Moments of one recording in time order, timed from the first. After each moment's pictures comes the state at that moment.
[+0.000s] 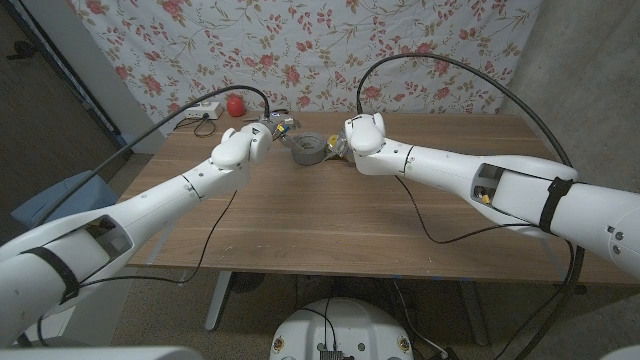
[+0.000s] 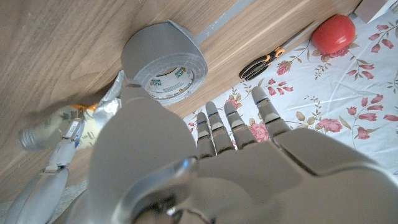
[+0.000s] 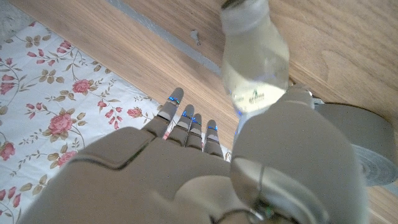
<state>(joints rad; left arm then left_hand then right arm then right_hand) 0.41 0.72 0.88 -1.68 0.80 0.52 -0.27 0.99 0.00 -0.17 0.12 0.34 0.27 -0.03 0.18 0.20 0.34 -0.06 0.18 0.42 0.24 -0.02 0.18 0.32 0.06 0.18 0.67 0.20 -0.04 -0.29 -1.35 -1.32 -0.71 -0.95 0.58 0.81 -0.08 -0.19 0.13 0.38 0.05 0.03 0.17 0.20 0.07 0.06 0.18 0.29 0.09 0.00 0.18 0.52 0.13 0.05 0.57 0.18</state>
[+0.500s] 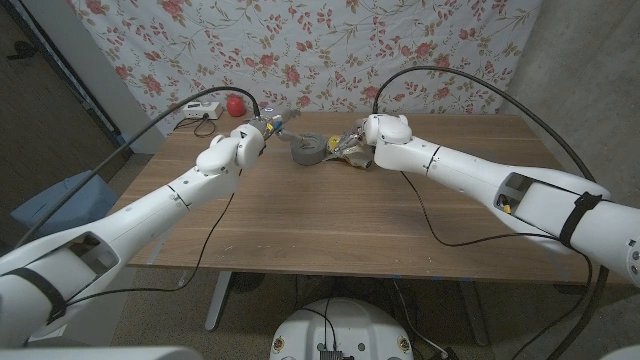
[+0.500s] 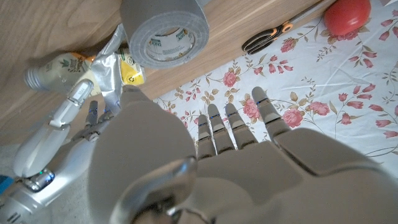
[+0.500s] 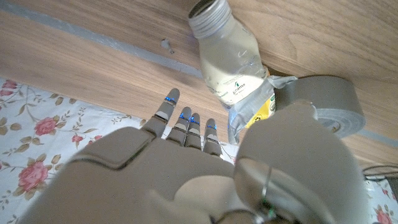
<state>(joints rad) 0.54 0.75 0.72 -1.74 0.64 0.41 -0.05 0.96 0.01 -0.19 0.13 0.35 0.24 -0.04 0.18 0.20 0.30 -0.04 0.19 0.41 0.22 -0.01 0.18 0.31 0.04 0.18 0.66 0.20 -0.19 -0.43 -1.08 -1.47 -0.44 -0.77 0.38 0.70 -0.04 -0.24 0.16 0.40 0.11 0.01 0.22 0.20 0.11 0.08 0.22 0.27 0.09 0.02 0.21 0.50 0.14 0.09 0.54 0.18</state>
